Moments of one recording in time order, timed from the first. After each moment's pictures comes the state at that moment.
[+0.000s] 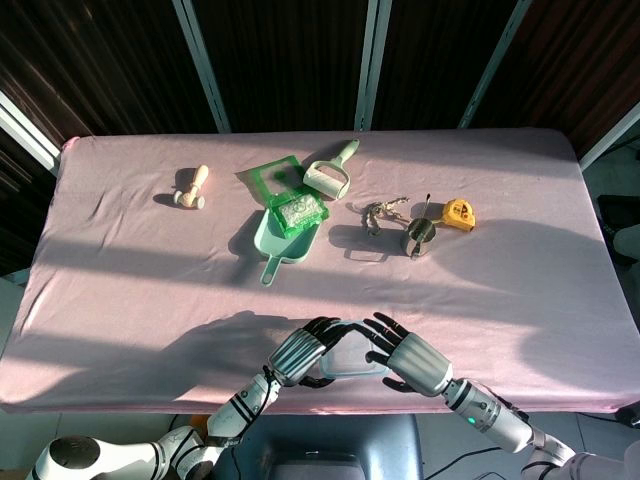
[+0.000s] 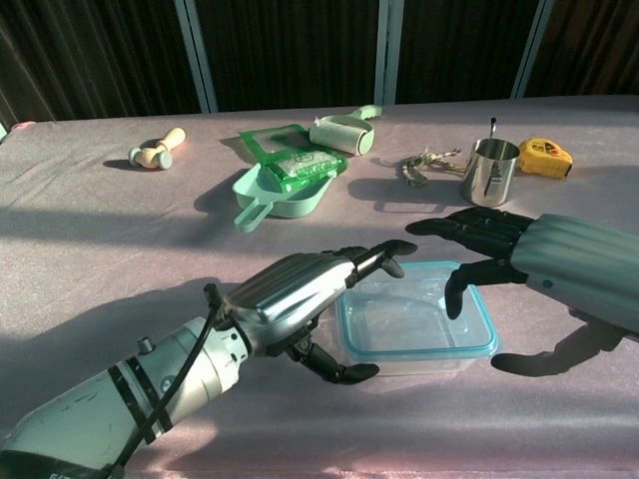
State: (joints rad) left arm -0.72 -2.02 -0.04 -1.11 1.59 1.06 -0.06; right arm 0.46 -1.56 -0.09 -1.19 -1.96 1.32 0.06
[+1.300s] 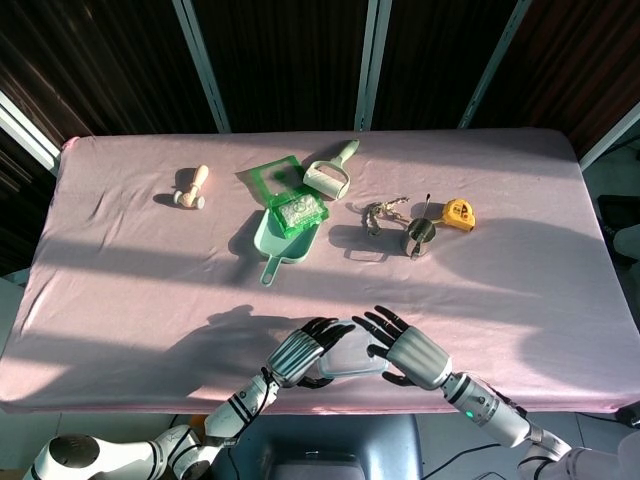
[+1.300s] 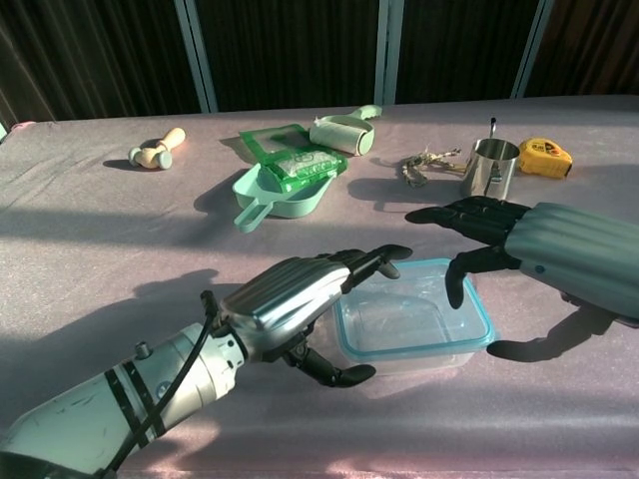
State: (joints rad) left arm -0.73 -2.01 -0.01 -1.10 1.60 1.04 -0.07; right arm 0.50 -1.56 -0.11 -1.19 -1.89 1.33 0.03
